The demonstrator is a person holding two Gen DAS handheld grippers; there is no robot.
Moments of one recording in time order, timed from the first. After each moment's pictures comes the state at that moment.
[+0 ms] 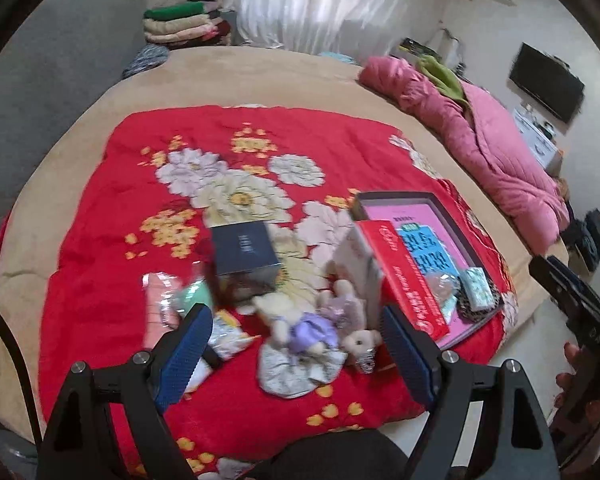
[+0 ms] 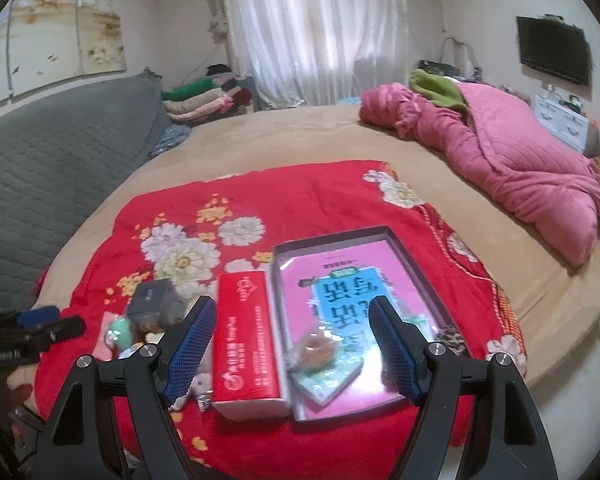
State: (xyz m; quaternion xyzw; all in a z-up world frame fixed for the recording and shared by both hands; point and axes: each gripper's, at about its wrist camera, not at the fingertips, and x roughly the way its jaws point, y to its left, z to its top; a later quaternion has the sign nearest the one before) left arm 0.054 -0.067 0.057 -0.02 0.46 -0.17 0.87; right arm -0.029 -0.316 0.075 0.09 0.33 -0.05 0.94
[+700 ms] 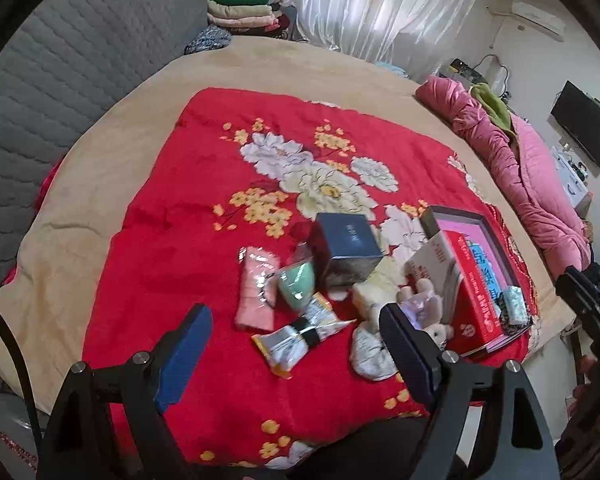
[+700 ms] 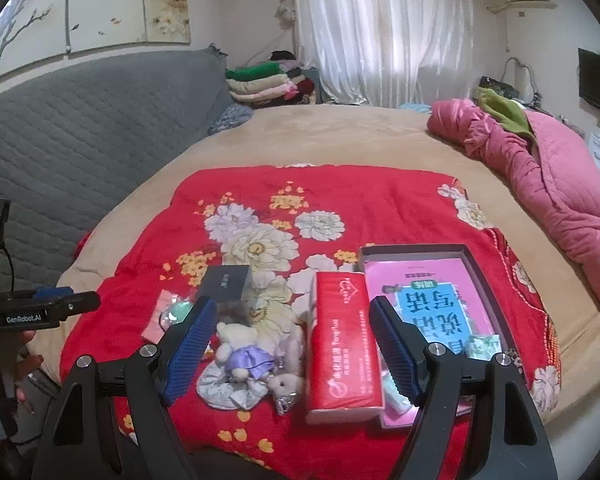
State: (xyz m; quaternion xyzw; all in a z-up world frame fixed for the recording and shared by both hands) left arm 0.053 0.039 0.039 -0.06 0.47 -0.10 0.87; right arm -0.002 -0.229 0.081 0.04 0.35 0.04 0.94
